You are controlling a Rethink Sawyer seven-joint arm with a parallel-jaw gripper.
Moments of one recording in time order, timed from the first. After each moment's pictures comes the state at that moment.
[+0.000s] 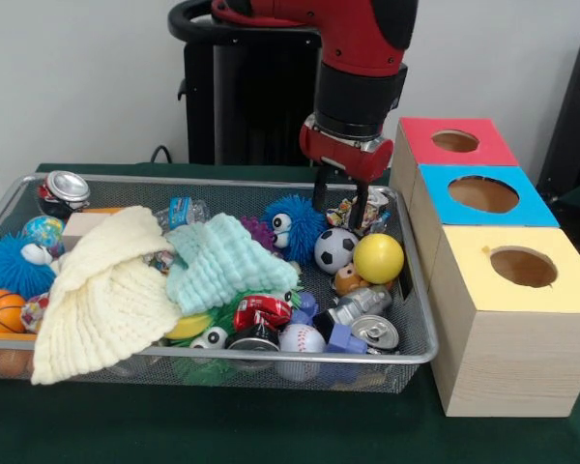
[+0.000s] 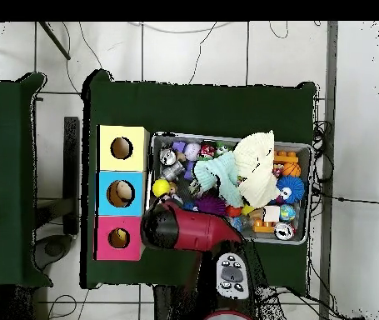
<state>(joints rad) -0.08 -0.60 -0.10 1.88 -0.01 0.24 2.33</state>
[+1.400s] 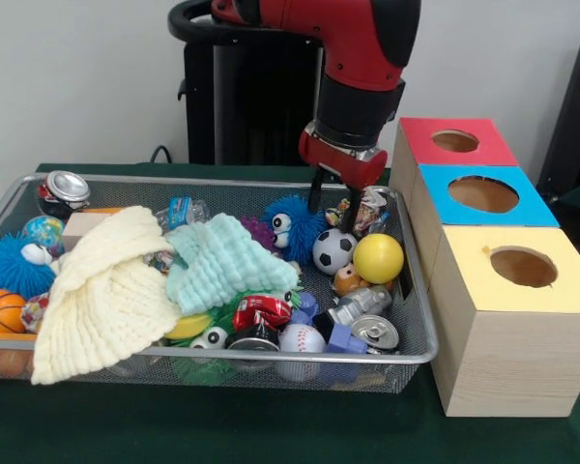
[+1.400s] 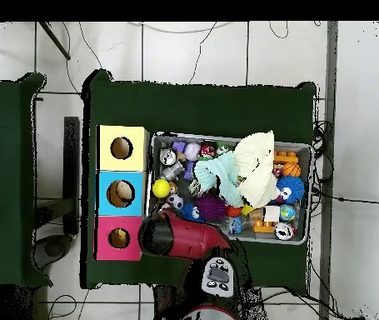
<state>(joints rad) -0.02 -0.53 -0.18 1.90 0.05 0.17 2.33</state>
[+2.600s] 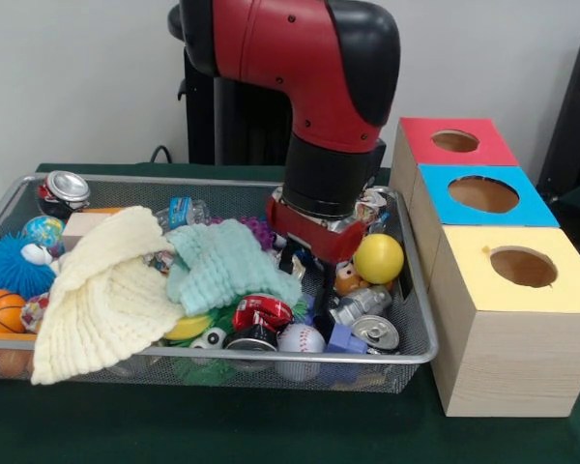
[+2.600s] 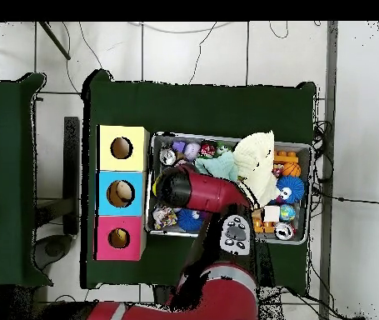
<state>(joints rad) -0.06 -0.39 -0.19 1.57 0.08 0.25 2.33</state>
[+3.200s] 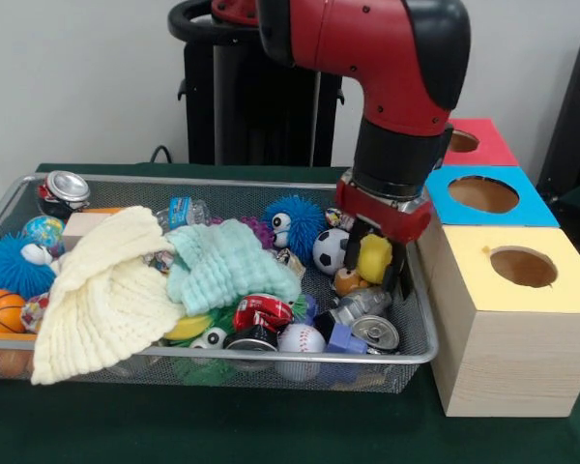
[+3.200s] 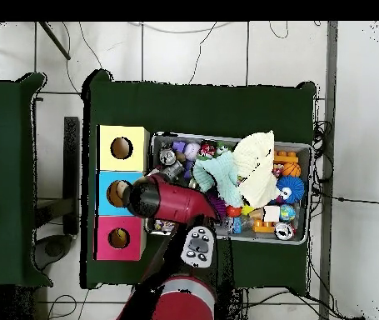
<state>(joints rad) 0.07 -0.43 -0.20 1.67 0.23 0.25 2.34</state>
